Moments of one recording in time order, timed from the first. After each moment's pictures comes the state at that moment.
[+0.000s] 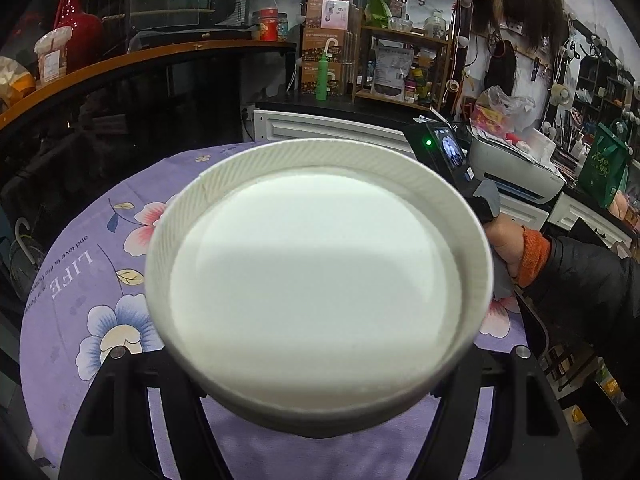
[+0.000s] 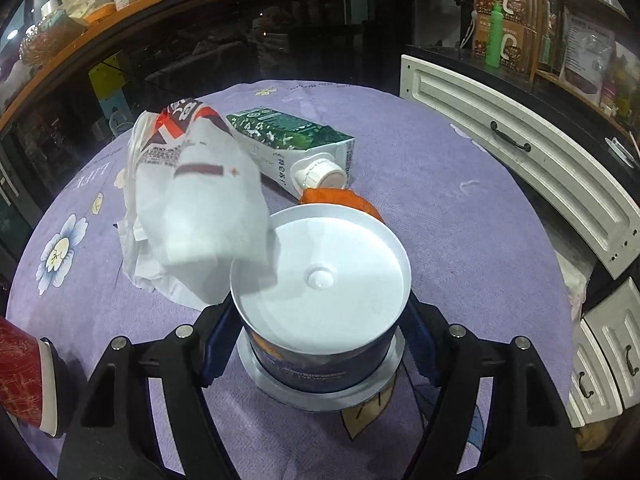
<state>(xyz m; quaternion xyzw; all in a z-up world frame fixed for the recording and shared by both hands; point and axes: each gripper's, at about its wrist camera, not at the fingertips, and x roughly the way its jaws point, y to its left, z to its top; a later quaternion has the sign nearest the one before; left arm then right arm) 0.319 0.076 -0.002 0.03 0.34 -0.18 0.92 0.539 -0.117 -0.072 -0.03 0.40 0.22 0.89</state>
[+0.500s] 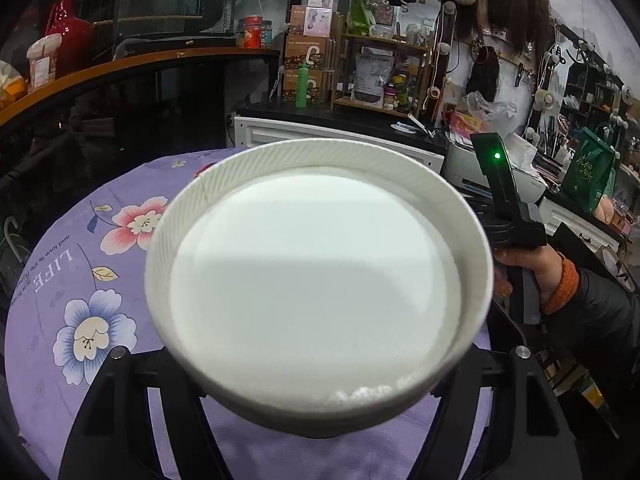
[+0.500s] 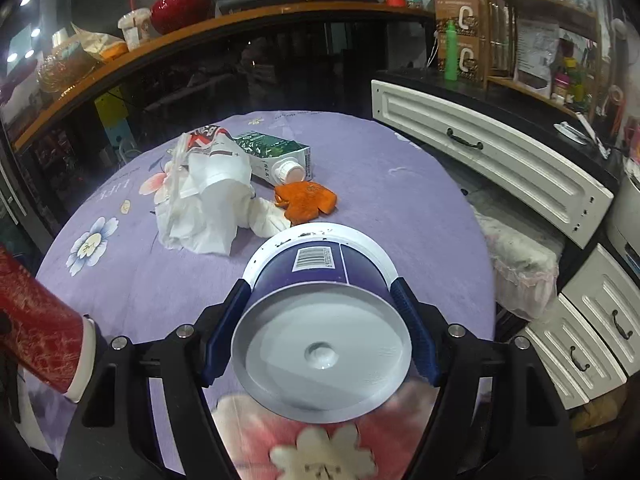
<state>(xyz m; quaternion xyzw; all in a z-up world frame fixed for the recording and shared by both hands) 0.295 0.039 0.004 0.02 0.33 -0.20 0.92 0.436 -0.197 -0.040 0.00 0.35 0.20 0.91</state>
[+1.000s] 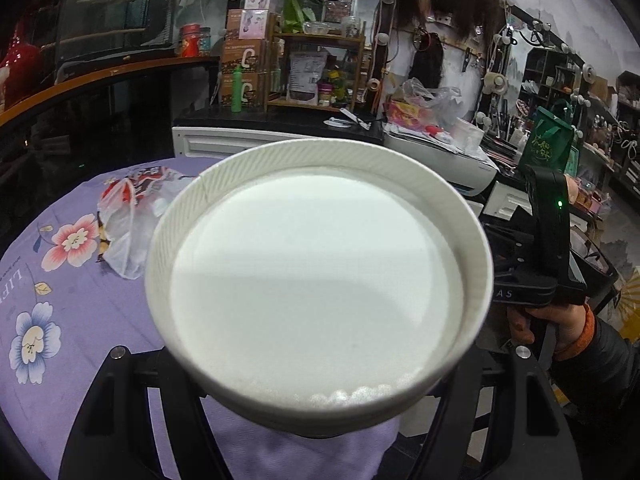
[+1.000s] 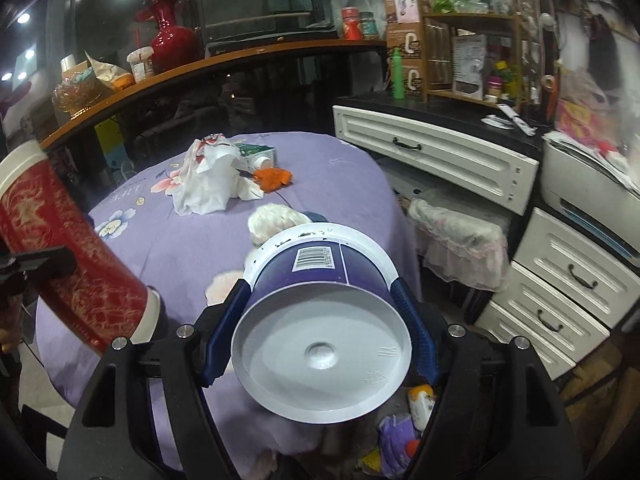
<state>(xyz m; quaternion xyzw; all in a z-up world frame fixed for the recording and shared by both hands) 0.266 -0.066 0.008 0.03 0.32 -0.28 0.91 0.291 -0.298 -0.036 0.02 0.30 0.15 0.94</state>
